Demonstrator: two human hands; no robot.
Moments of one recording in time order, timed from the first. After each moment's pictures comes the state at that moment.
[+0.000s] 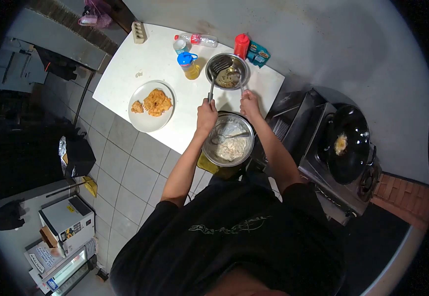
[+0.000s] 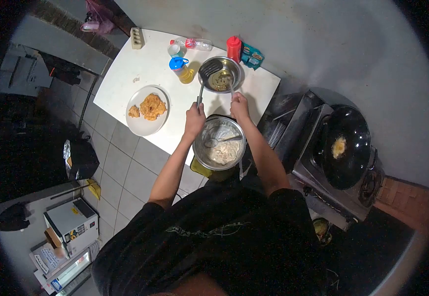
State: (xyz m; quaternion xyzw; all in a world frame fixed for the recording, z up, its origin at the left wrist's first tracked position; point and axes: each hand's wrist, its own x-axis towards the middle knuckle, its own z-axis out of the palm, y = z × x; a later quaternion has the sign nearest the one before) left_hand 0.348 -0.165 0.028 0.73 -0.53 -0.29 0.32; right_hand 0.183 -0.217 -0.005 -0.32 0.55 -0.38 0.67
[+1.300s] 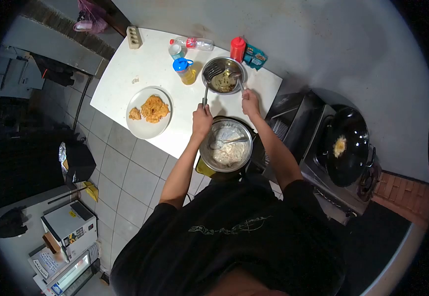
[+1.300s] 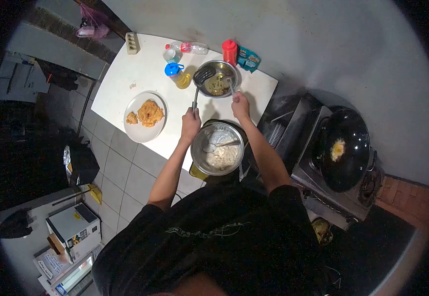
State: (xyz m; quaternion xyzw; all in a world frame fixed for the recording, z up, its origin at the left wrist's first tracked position) left_hand 0.356 -0.178 0.013 0.74 -0.52 -0.31 0.29; right_hand 0.172 -0.251 -0.047 -0.47 0.66 -0.39 0.43
